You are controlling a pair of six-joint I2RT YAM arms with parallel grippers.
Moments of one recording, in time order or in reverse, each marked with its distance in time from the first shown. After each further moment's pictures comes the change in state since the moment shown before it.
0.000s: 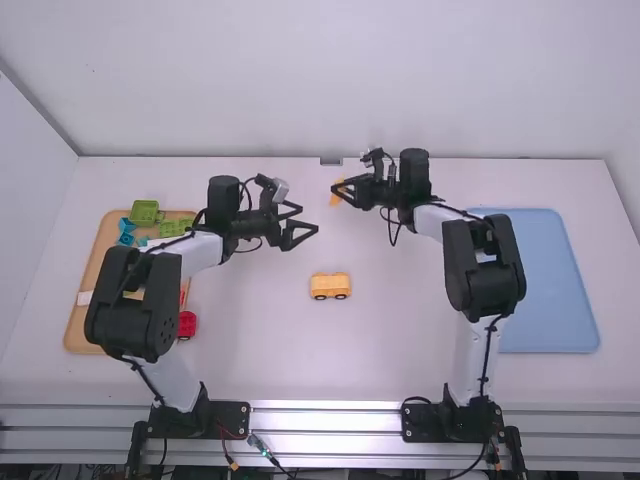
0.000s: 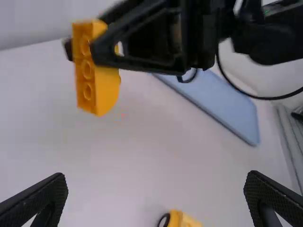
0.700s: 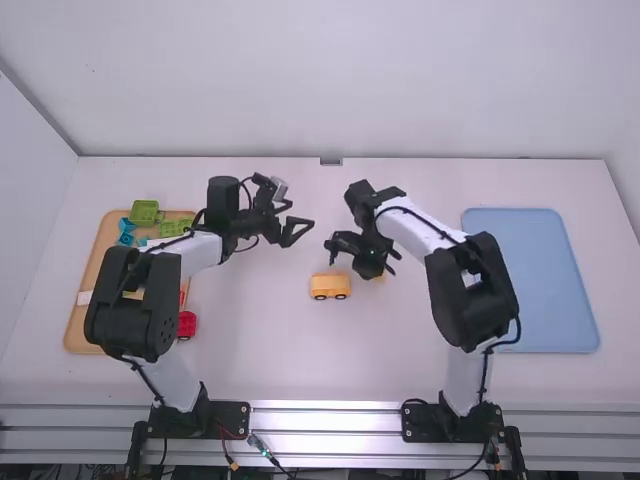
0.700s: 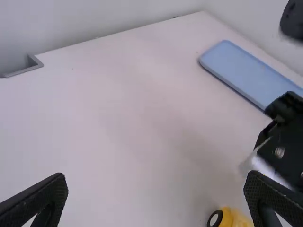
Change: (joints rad) left arm 0.002 0.000 0.000 -0.019 -0.172 0.076; right arm 0.271 -0.126 0.099 -1.350 0.938 -1.094
